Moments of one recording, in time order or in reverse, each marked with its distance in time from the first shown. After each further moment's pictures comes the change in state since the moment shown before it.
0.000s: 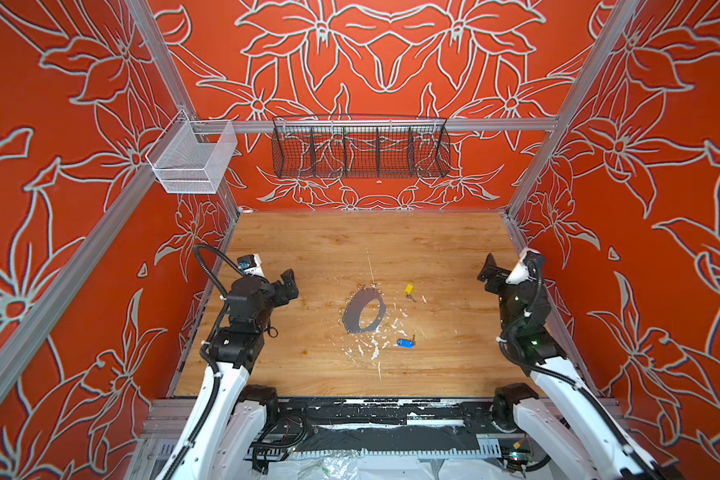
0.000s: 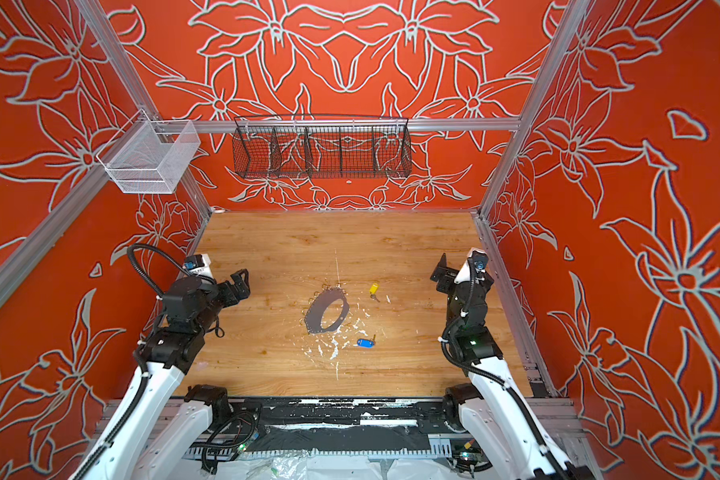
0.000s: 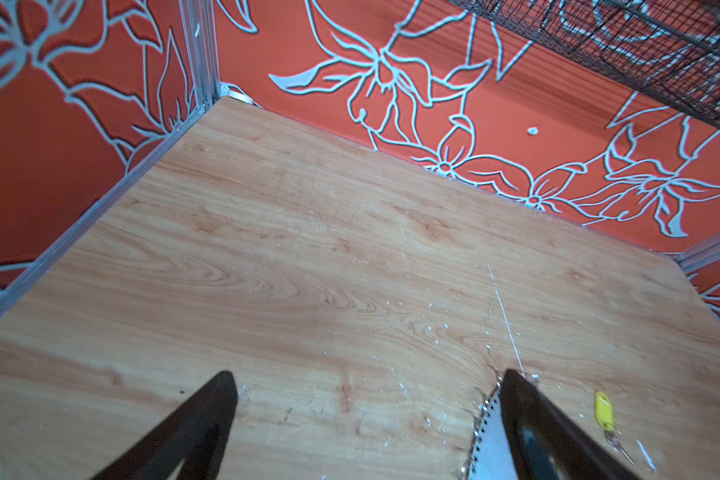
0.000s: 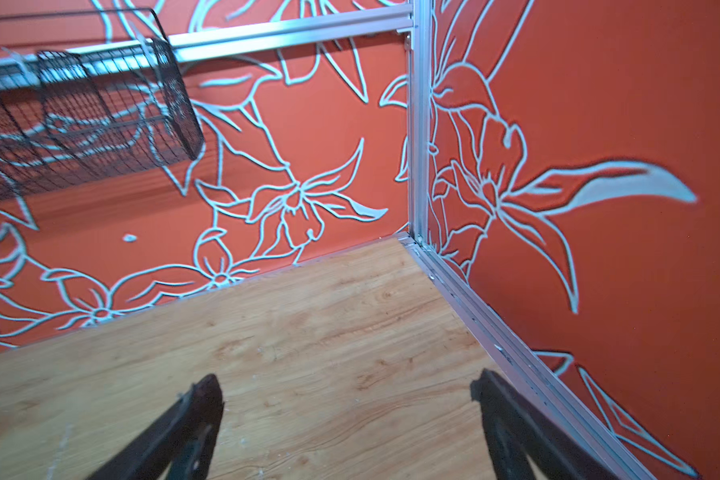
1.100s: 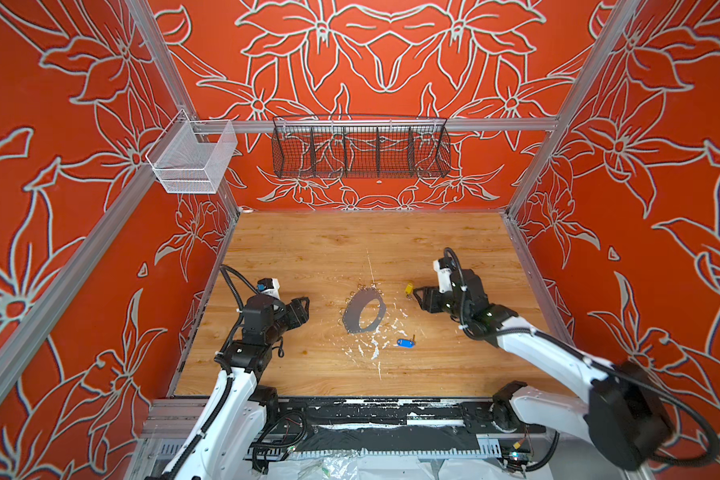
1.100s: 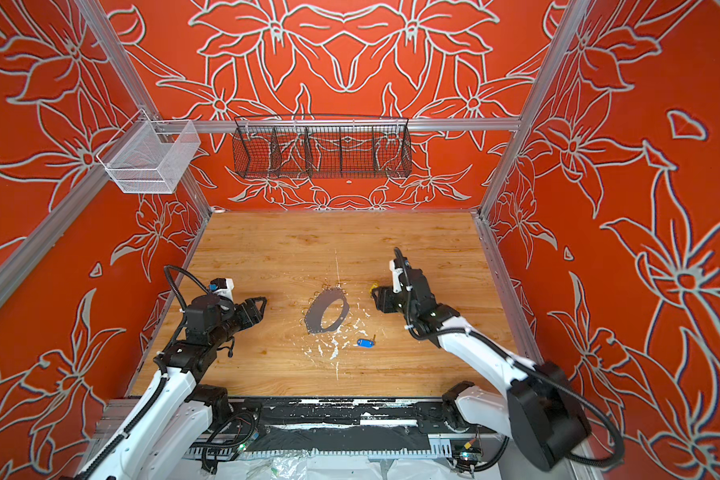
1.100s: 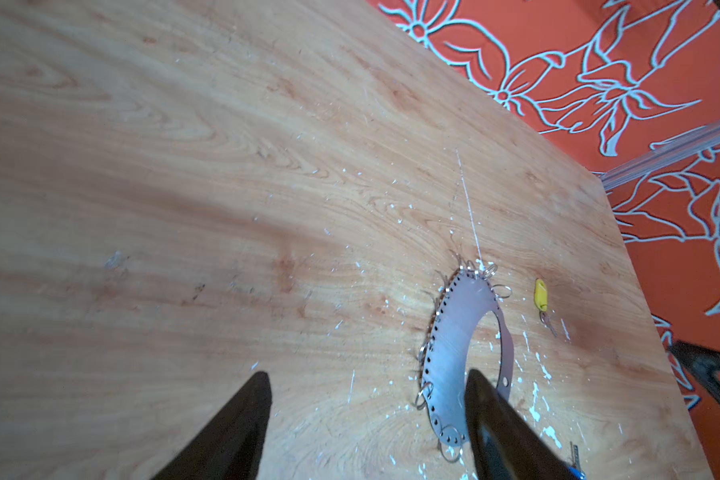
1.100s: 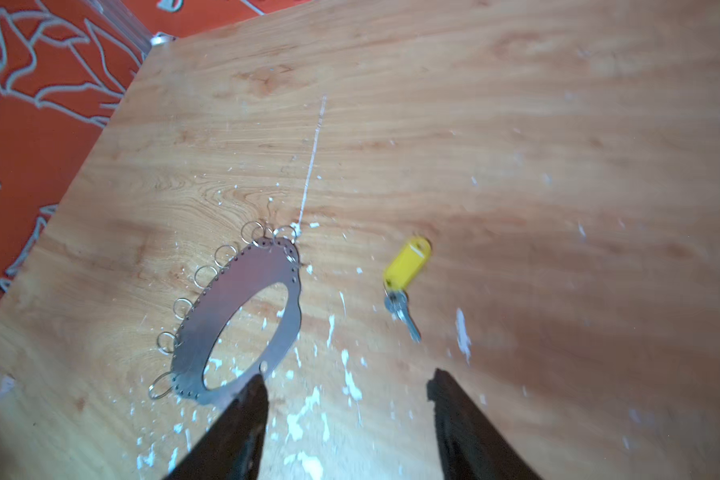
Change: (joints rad) left arm -0.037 0.058 -0.238 0.140 0.249 -0.132; right arm 0.324 0.552 0.142 -0.096 -0.507 0.158
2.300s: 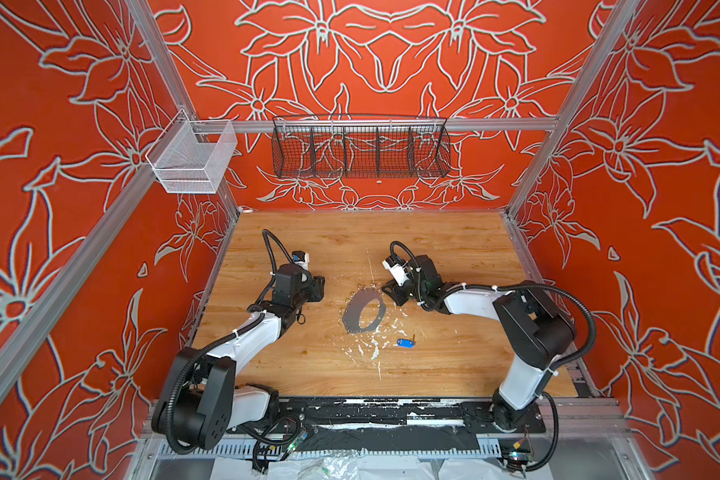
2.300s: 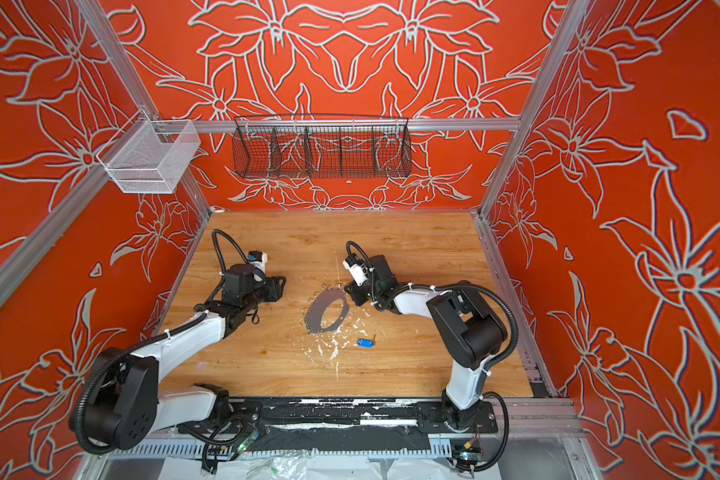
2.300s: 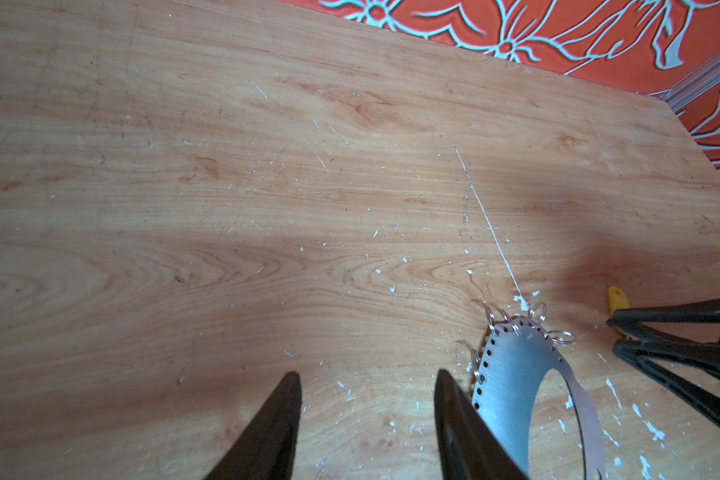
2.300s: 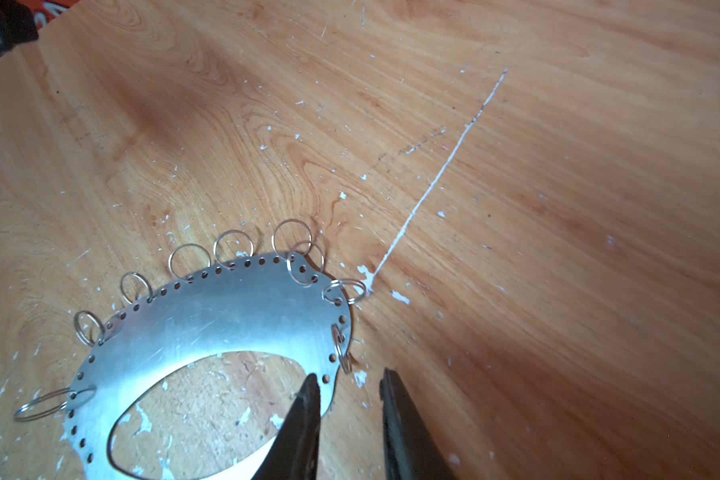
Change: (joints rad) left arm -0.121 0.582 0.193 0.330 -0.105 0.217; right arm 0.067 0.546 0.249 0.199 -0.215 -0.398
